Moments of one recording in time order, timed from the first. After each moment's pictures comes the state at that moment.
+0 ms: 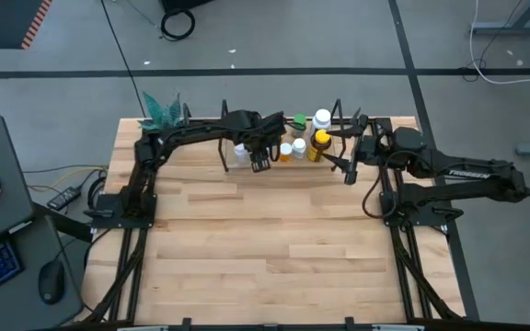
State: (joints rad) left arm 0.34 2.10 1.90 -1.07 -0.23 0.16; right arm -0.20 0.70 0.66 0.08 0.05 -0.29
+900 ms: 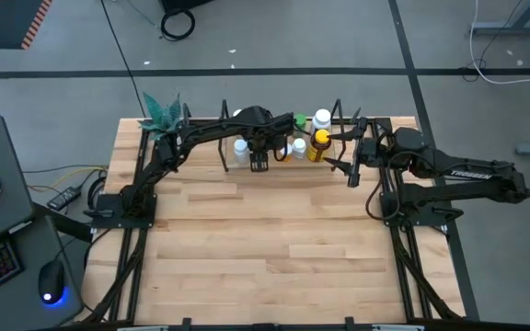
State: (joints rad) left arm 0.35 2.29 2.19 -1.35 -0.20 0.31; right arm -0.20 0.68 0.66 0.02 0.01 -0.29
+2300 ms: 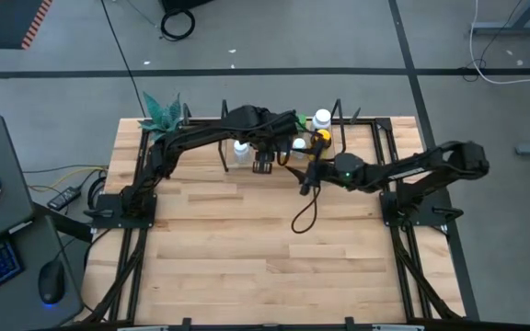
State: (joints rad) left arm 0.24 2.21 2.36 -1.36 -0.24 0.43; right arm -0.13 1.36 0.49 0.78 0.34 -0.57
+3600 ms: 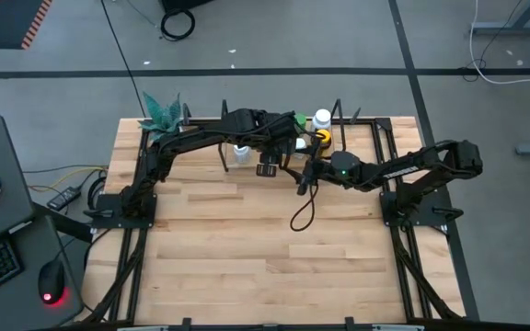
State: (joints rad) left arm 0.19 2.16 2.36 -1.28 -0.24 0.43; right arm -0.16 1.41 0.51 0.82 0.27 -0.52
